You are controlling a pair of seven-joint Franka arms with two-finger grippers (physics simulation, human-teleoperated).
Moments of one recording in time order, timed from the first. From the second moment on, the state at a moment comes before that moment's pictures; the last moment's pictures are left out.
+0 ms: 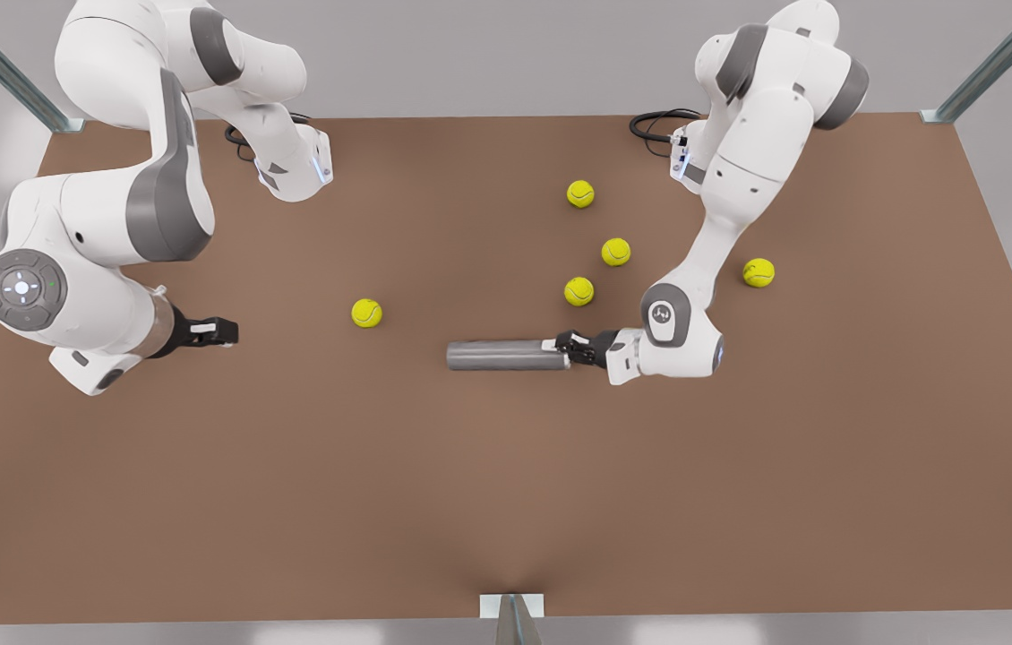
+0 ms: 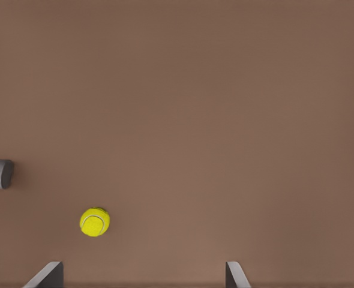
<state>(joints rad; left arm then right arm) -0.31 0.61 -0.15 -1.86 -1.24 2.13 0.71 0.12 0.46 0.05 -1.00 -0.06 1.24 0.07</state>
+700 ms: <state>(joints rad) -0.28 0.34 -0.10 -1.77 -0.61 2.01 0.29 0.12 0.45 0.05 -0.99 -0.07 1.23 0.07</state>
